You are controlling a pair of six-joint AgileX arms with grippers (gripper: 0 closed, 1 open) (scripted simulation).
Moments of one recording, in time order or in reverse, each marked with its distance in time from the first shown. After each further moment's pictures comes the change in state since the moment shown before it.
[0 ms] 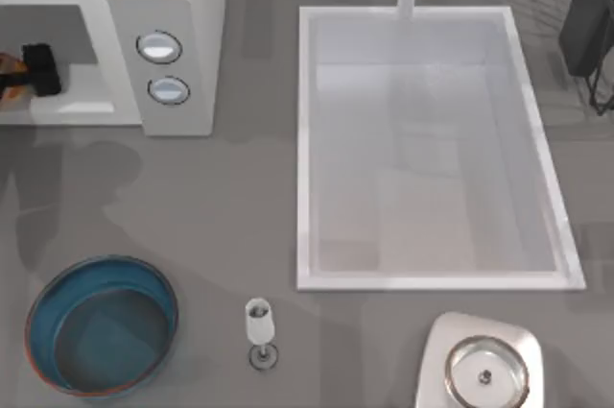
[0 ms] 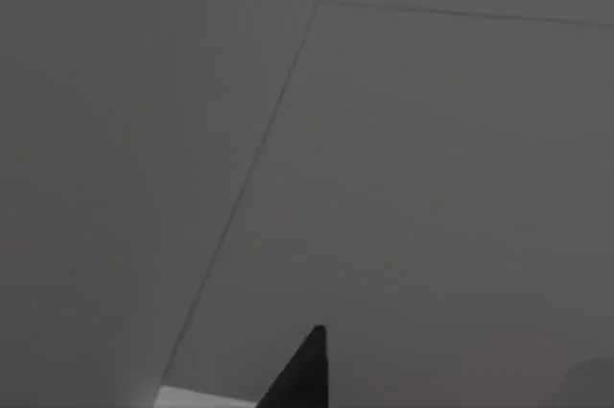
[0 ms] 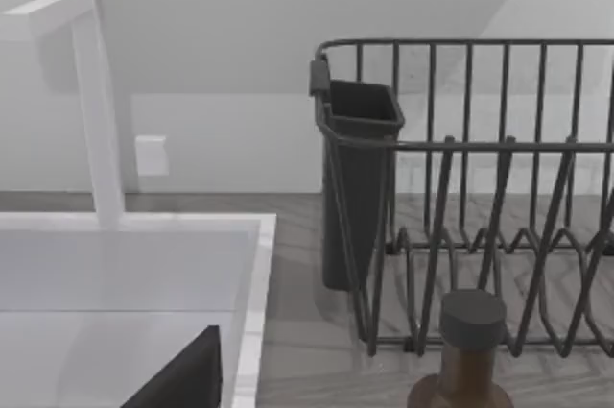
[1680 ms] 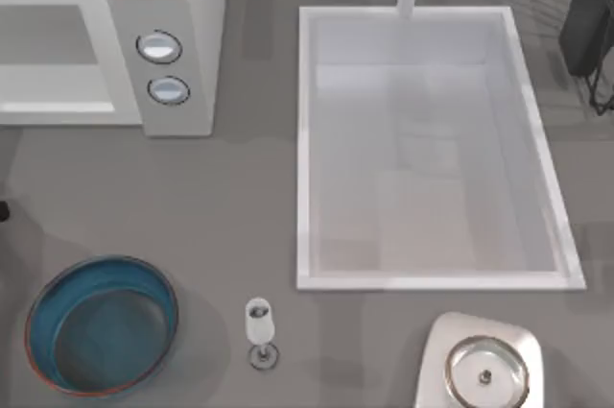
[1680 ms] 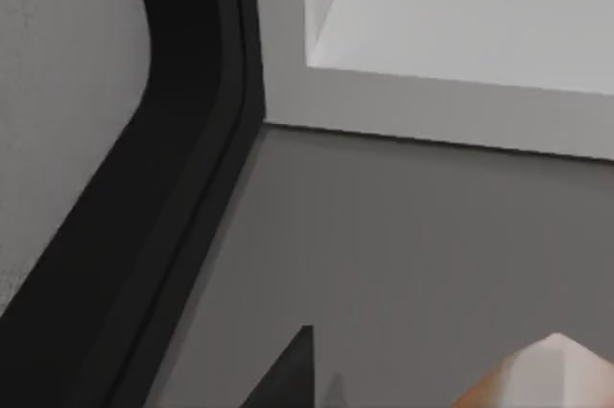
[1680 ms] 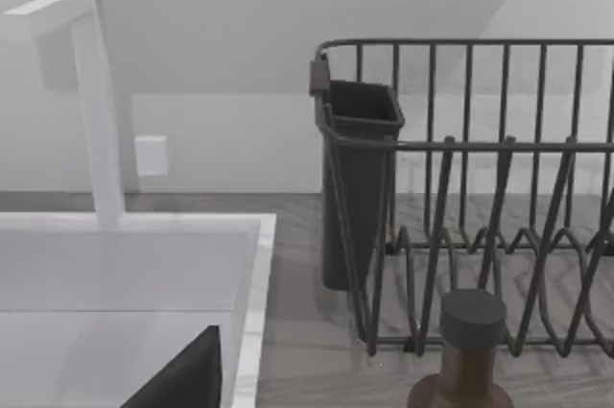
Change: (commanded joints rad) left arm 0.162 -0.381 -0.834 0.454 0.152 0.057; right arm 0.000 0.000 0.000 0.000 0.000 0.000
